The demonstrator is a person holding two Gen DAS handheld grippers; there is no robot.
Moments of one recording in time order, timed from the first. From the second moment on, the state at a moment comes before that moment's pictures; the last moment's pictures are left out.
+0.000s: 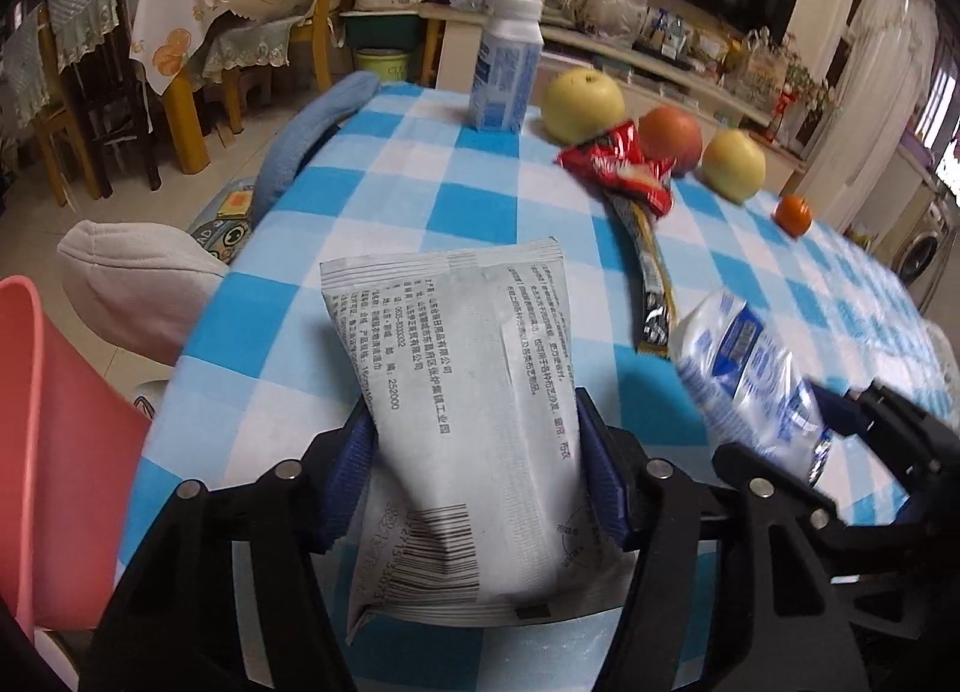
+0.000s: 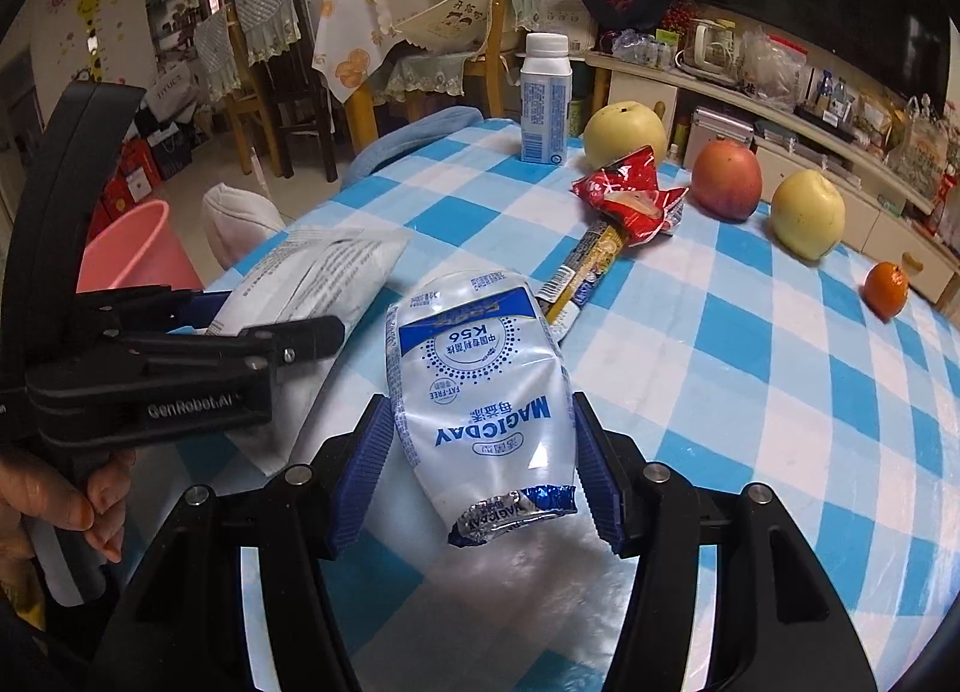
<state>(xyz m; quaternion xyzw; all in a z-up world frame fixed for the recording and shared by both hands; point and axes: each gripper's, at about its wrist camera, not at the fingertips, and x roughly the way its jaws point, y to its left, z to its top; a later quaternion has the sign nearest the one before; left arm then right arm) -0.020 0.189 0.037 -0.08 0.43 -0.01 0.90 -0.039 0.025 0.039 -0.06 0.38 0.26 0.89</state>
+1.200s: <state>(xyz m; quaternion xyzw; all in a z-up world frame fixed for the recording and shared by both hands) -0.141 0.459 0.109 -0.29 0.27 0.26 0.88 -0.102 0.296 0.095 -0.10 0.33 0.40 0.85</state>
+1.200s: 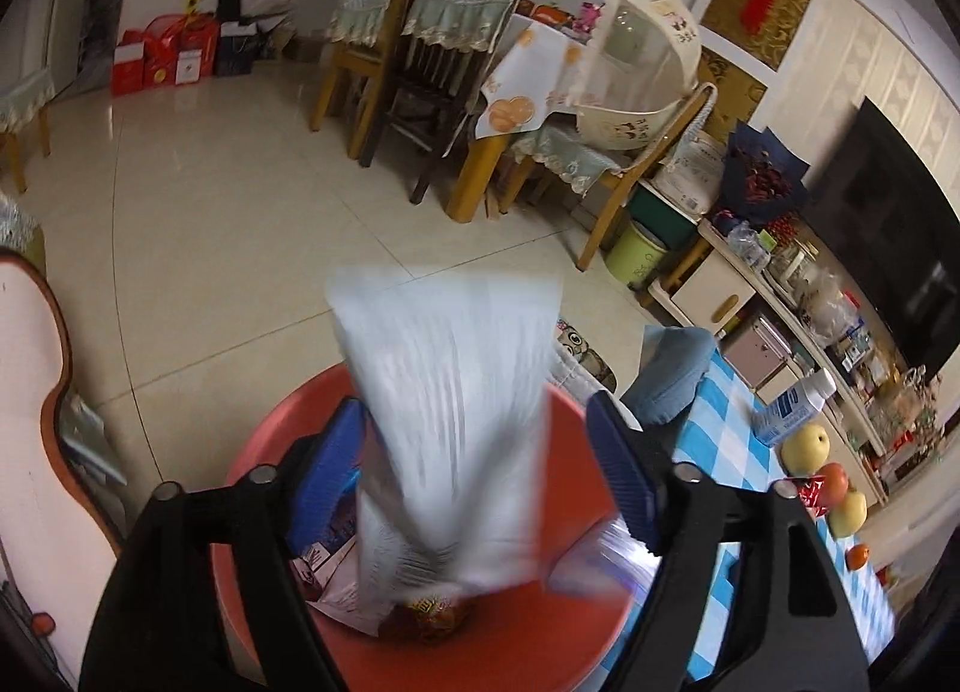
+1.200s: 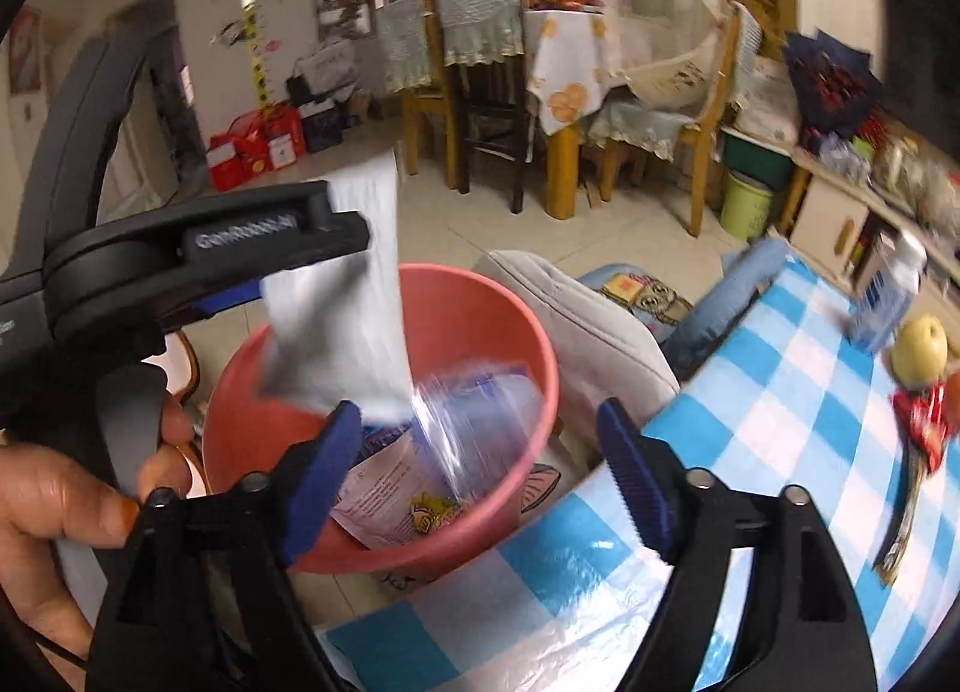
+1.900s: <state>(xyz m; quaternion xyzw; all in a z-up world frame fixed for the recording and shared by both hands) -0.097 0.363 0.121 -0.18 0.23 0.12 0.95 -0.088 0.134 0.040 -0.02 0.41 0.29 0.87</state>
